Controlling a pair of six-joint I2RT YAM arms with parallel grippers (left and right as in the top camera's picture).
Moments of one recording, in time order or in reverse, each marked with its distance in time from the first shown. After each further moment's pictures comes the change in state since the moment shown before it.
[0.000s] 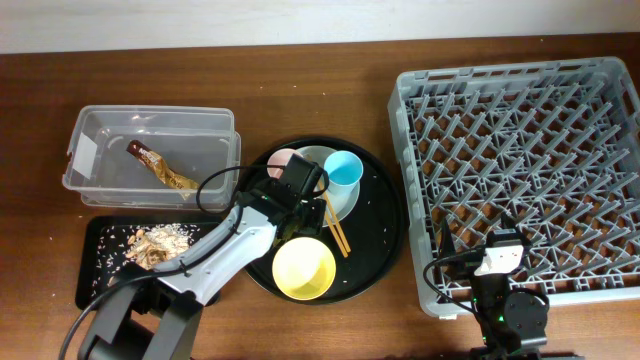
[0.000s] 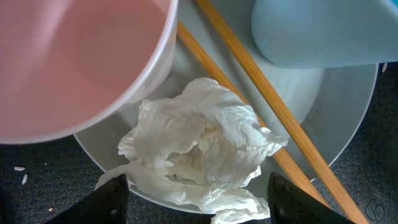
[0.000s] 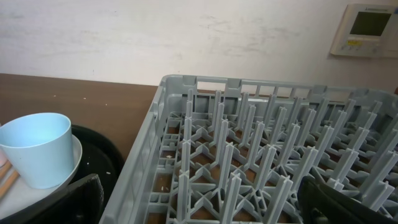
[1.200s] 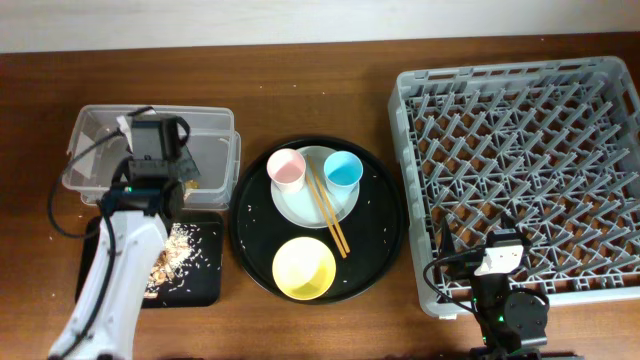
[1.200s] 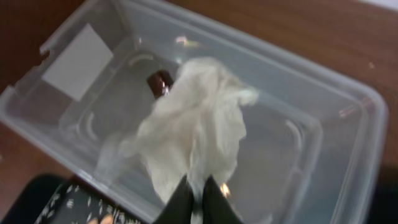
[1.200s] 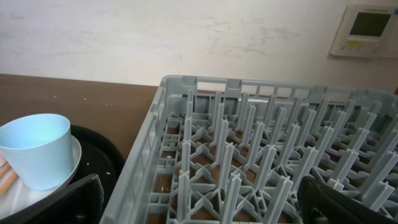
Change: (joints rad) left arm 0.545 -0.281 0.069 -0.053 -0.277 -0.023; right arm 0.000 -0.001 0.000 0.000 0.000 0.000
